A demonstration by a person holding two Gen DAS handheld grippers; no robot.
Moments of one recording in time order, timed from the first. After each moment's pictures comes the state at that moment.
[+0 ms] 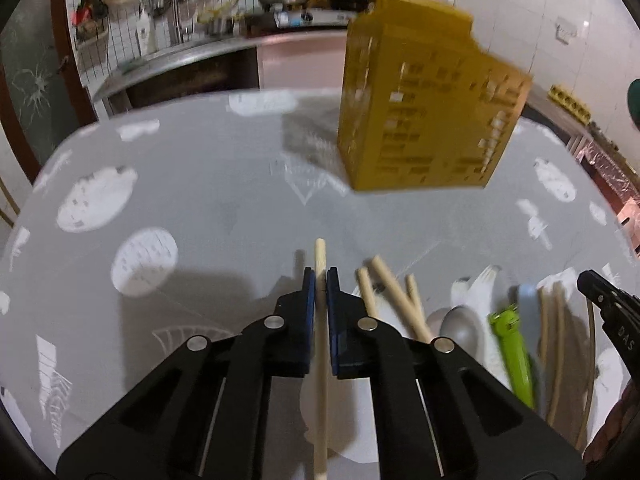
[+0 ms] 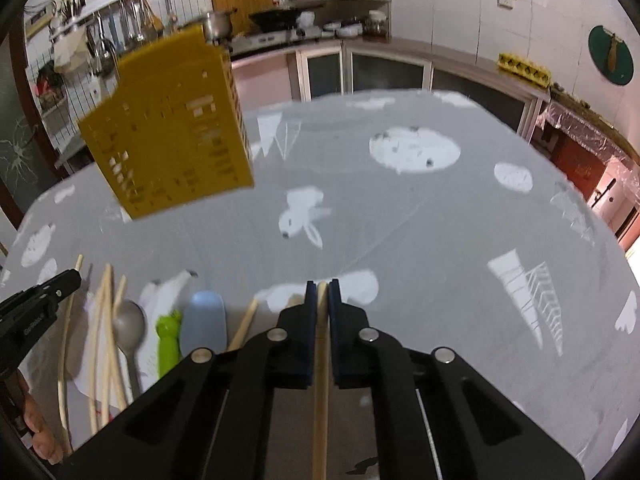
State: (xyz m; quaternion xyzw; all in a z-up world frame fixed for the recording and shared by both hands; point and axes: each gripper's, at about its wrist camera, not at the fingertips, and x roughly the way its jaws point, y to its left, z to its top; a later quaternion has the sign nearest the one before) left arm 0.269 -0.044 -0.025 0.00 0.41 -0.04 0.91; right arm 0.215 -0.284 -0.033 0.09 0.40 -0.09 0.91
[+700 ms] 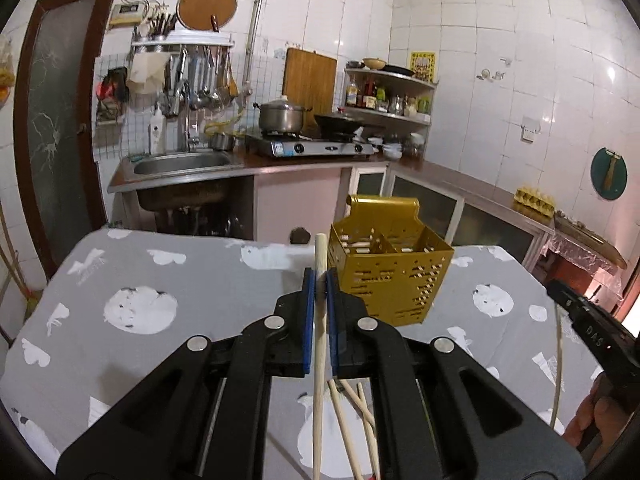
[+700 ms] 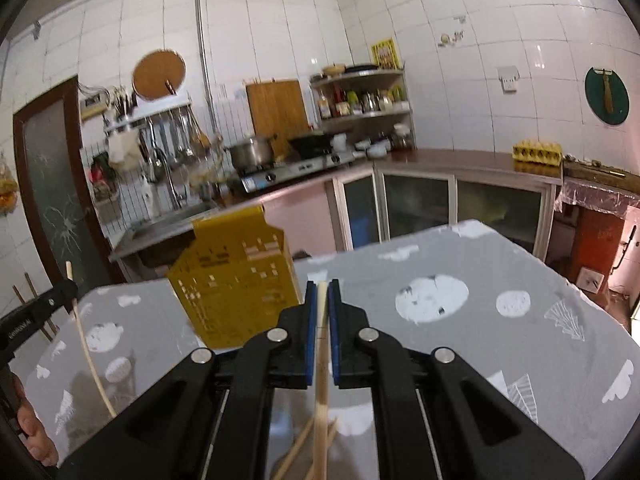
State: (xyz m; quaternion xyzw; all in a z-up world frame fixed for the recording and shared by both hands) left arm 0.209 -0.026 0.094 -0.04 0.21 -0.06 0.98; right arm 0.182 -0.293 0.064 0.12 0.17 -0.03 0.98
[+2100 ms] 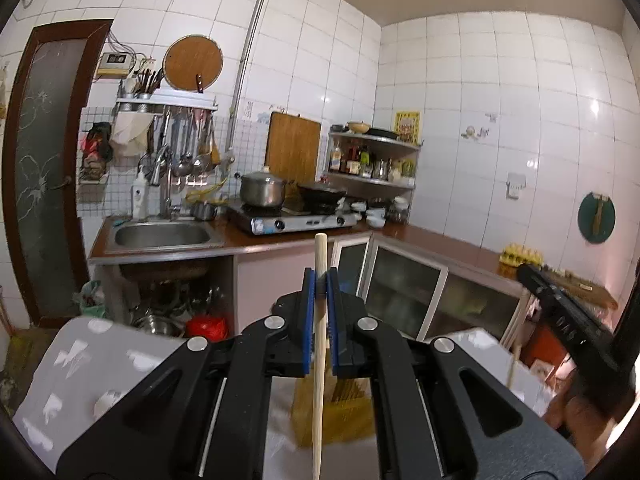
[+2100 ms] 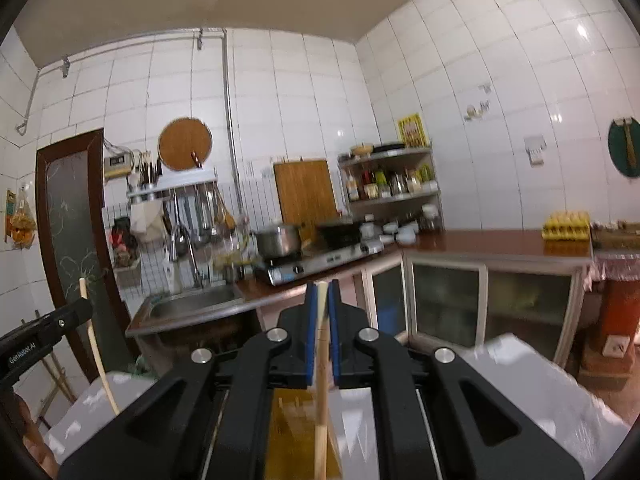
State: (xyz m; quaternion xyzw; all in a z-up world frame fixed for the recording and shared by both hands) left arm 0.267 -0.048 0.208 -0.06 0.10 -0.09 0.99; right arm 0.251 -0.287 0.187 0.10 0.03 0.00 0.99
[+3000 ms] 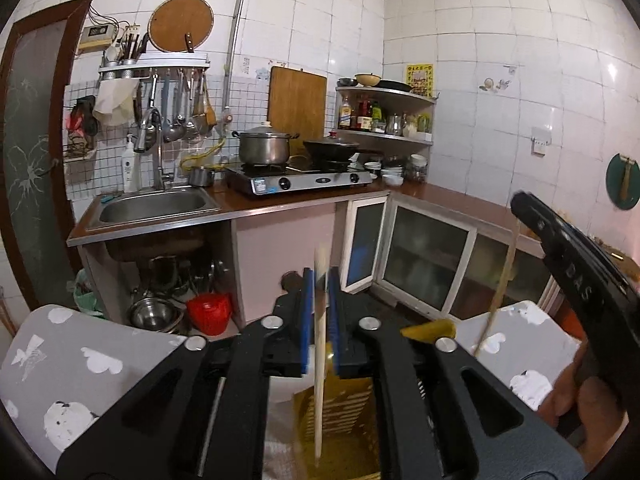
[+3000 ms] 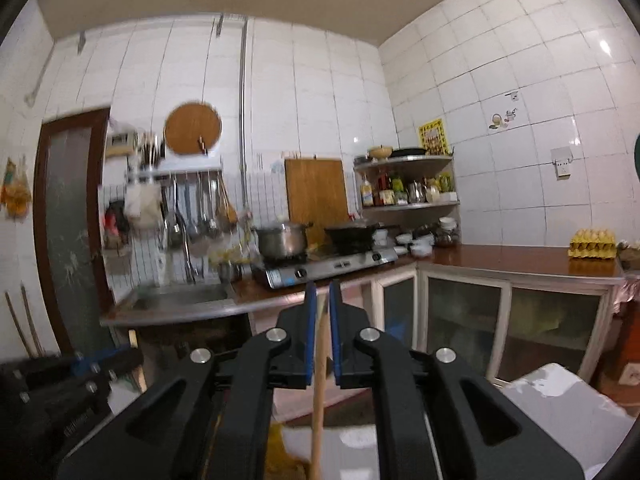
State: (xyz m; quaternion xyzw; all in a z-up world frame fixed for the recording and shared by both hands) left arm 0.394 -0.084 0.117 -0.03 0.17 -0.07 0.98; right arm 0.371 -0.258 0.133 0.05 0.03 0.02 1.00
